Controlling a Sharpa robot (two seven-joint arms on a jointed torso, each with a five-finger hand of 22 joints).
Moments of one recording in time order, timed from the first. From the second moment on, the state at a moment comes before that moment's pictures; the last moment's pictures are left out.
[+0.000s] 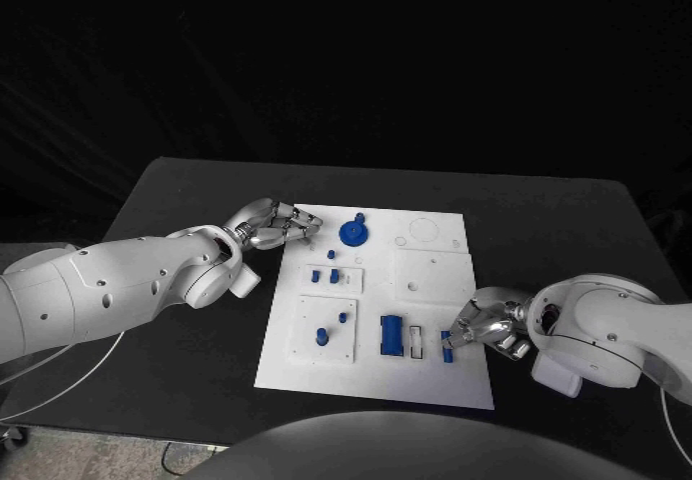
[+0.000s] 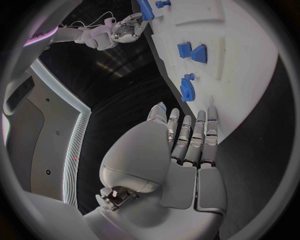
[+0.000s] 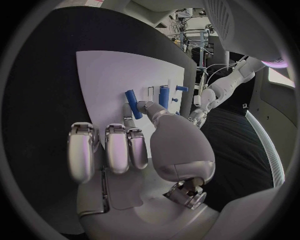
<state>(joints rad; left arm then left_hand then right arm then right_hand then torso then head) 1.15 -0.83 -0.22 1.34 -0.51 -0.23 0.36 1.53 0.17 -0.18 0.29 0.39 0.86 0.15 0.08 0.15 0.49 0.15 0.48 0.07 0.62 0.21 0.38 0.07 0.16 0.67 0.28 0.11 0.73 1.10 -1.07 -0.13 1.90 -0.84 -0.04 -0.62 1.14 -0.01 0.30 -0.02 0.66 0.98 0.08 0.14 0.70 1.47 -0.01 1.57 1.31 1.47 -0.09 1.44 1.31 0.03 1.47 0.02 1.45 1.31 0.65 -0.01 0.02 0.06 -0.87</state>
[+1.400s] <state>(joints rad) 1.15 -0.83 -0.22 1.34 -0.51 -0.22 0.36 1.53 0.17 -0.18 0.29 0.39 0.86 0.15 0.08 0.15 0.49 0.15 0.48 0.07 0.62 0.21 0.38 0.07 0.16 0.67 0.28 0.11 0.73 1.12 -0.98 -0.13 1.83 -0.70 -0.03 -0.63 1.06 0.00 0.31 0.00 0.58 0.99 0.07 0.14 0.68 1.47 -0.01 1.57 1.31 1.47 -0.09 1.44 1.31 0.03 1.47 0.03 1.45 1.31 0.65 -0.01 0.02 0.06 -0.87</state>
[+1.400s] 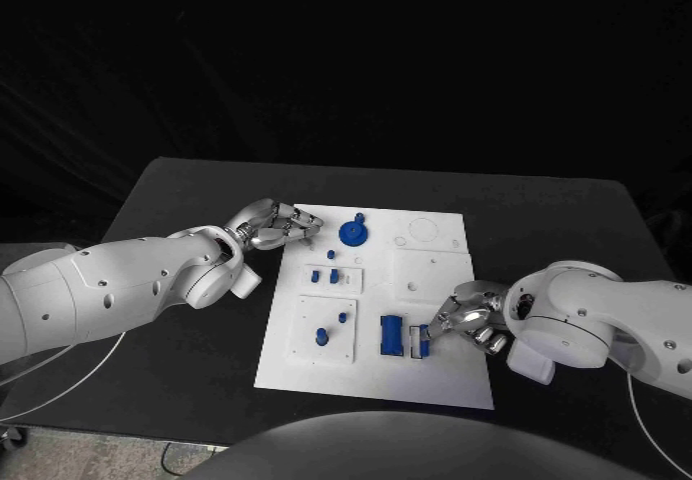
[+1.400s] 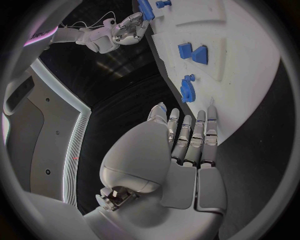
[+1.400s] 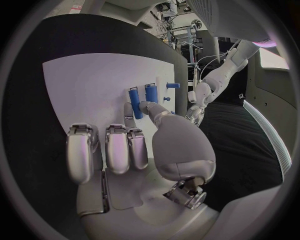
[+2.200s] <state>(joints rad) 1.15 -0.83 -0.22 1.33 -0.51 -0.22 0.36 1.53 0.17 -0.18 0.29 0.39 0.86 0.15 0.08 0.15 0.49 0.15 0.48 0.07 0.62 0.21 0.38 0.07 0.16 0.67 0.28 0.11 0.73 1.12 -0.96 -0.13 1.82 -0.71 -0.02 -0.63 1.02 0.01 0.28 0.03 0.39 0.99 0.07 0.14 0.66 1.47 -0.01 1.57 1.31 1.47 -0.08 1.44 1.31 0.03 1.47 0.03 1.45 1.31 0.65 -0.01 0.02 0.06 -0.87</state>
